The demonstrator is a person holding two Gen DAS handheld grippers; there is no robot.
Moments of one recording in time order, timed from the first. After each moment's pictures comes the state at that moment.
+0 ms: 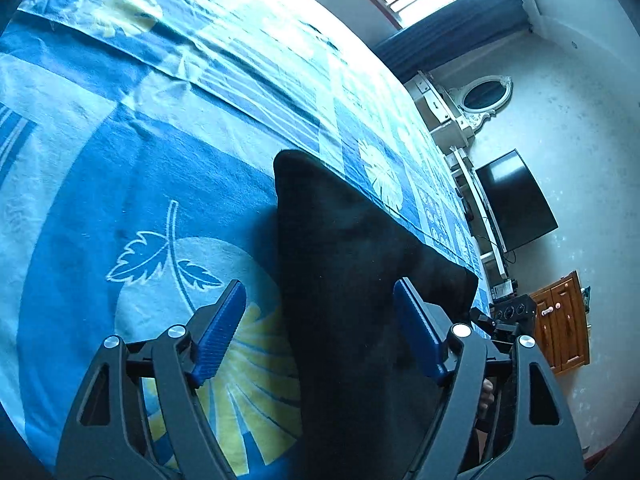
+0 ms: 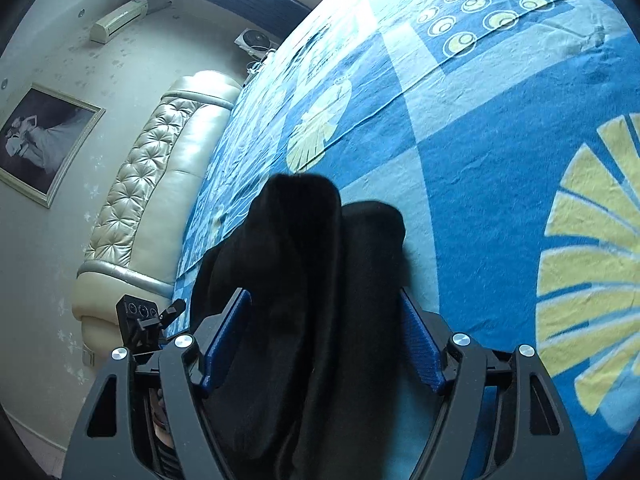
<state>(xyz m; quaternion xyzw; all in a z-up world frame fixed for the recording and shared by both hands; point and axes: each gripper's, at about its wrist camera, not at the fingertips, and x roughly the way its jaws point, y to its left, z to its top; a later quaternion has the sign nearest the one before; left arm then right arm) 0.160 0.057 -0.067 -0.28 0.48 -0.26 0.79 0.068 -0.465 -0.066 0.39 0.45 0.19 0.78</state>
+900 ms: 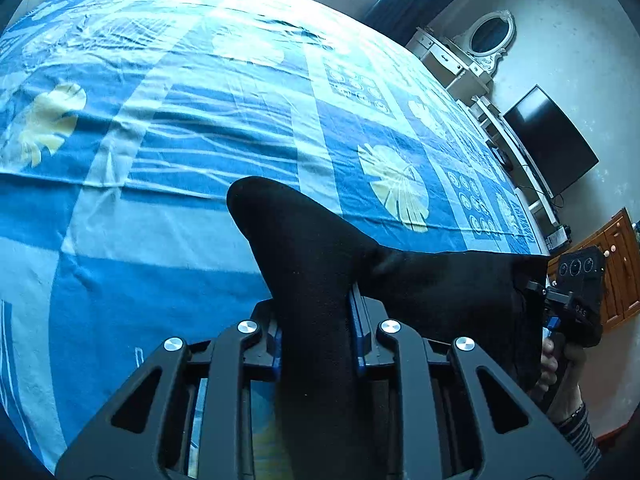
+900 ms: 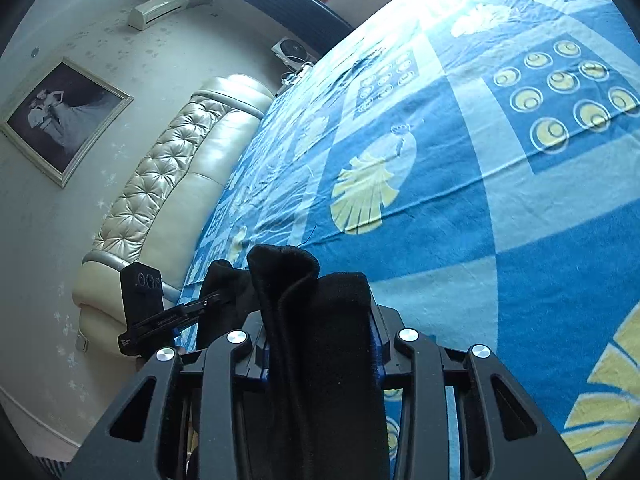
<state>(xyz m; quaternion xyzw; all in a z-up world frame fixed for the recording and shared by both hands) 0.226 0.003 -0.028 -0.13 0.48 -0.24 0.83 0.123 -0.436 -0.025 0.35 0.40 0.23 0.81</state>
